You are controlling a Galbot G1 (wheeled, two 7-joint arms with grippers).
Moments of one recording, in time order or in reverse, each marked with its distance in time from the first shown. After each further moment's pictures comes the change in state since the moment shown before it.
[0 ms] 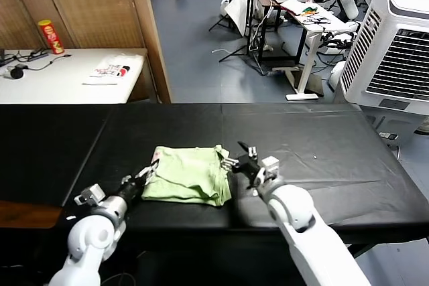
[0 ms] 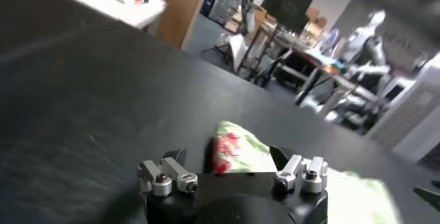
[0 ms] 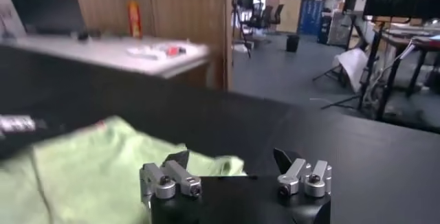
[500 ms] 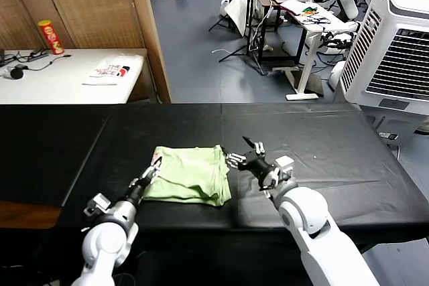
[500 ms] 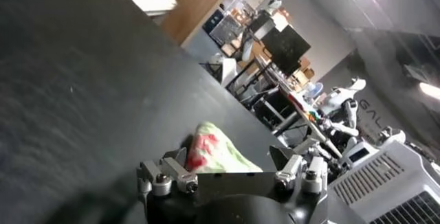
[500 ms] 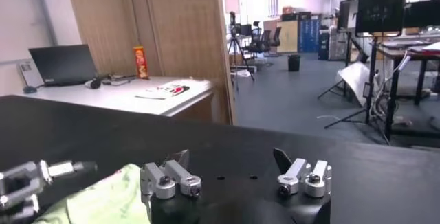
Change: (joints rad) left arm 0.019 -0.129 -0.007 0.033 -0.043 -0.099 0.030; right arm -0.035 -0.012 0.033 0.068 0.030 0.005 -0.009
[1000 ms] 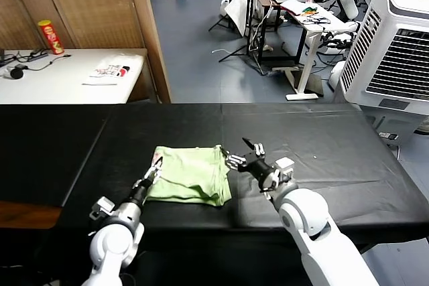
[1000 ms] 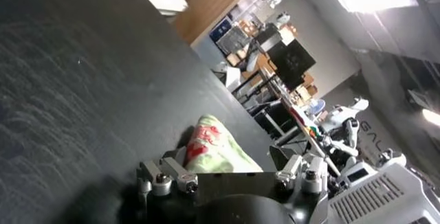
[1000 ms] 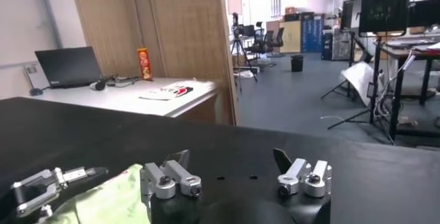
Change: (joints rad) left arm -0.005 -0.054 -0.002 0.021 -0.010 -0.029 -0.006; right arm -0.009 0.003 -0.001 0.004 -0.003 0.001 -0.003
